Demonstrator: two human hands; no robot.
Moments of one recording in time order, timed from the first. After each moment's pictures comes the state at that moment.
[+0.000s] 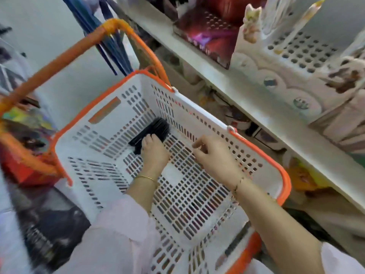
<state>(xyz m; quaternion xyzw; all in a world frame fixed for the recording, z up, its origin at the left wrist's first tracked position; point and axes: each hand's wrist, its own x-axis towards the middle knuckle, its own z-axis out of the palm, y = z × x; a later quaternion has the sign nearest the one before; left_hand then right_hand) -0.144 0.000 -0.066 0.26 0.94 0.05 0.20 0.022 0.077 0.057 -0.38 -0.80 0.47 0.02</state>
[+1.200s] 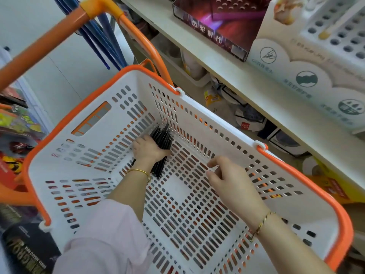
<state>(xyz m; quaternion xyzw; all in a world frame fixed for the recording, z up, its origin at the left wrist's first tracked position) -0.228 0.026 -0.137 0.23 0.94 -0.04 0.25 0.009 0.079 0.003 -0.44 -0.77 0.46 -0.04</state>
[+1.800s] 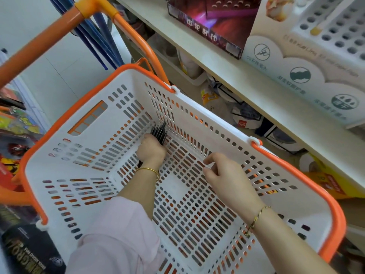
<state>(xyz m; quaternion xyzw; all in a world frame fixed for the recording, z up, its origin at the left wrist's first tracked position) -0.203 0.039 -0.130 0.15 0.96 0.04 0.22 0.008 0.081 0.007 -0.44 -0.77 0.46 -0.05</state>
